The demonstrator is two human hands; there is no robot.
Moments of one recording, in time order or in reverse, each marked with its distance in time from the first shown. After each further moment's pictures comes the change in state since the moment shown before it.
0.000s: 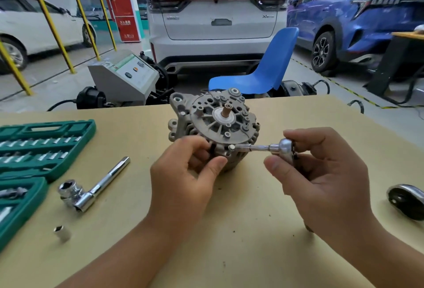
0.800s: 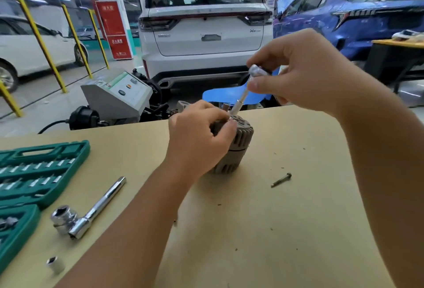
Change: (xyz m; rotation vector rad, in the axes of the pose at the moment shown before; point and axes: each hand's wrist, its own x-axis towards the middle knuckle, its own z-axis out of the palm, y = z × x) left_hand 0.093 0.015 0.027 0.126 -0.265 0.072; right_hand 0.161 -0.045 -0.007 -0.532 -0.402 -0.060
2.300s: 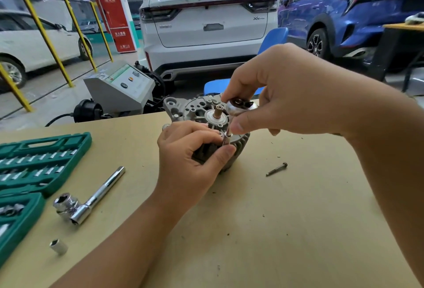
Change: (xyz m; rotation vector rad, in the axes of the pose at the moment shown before) left_hand -0.057 -0.012 0.009 -0.104 0.178 0.148; right_hand -0.036 -0.034 -0.001 -0.029 -0.324 -0.054
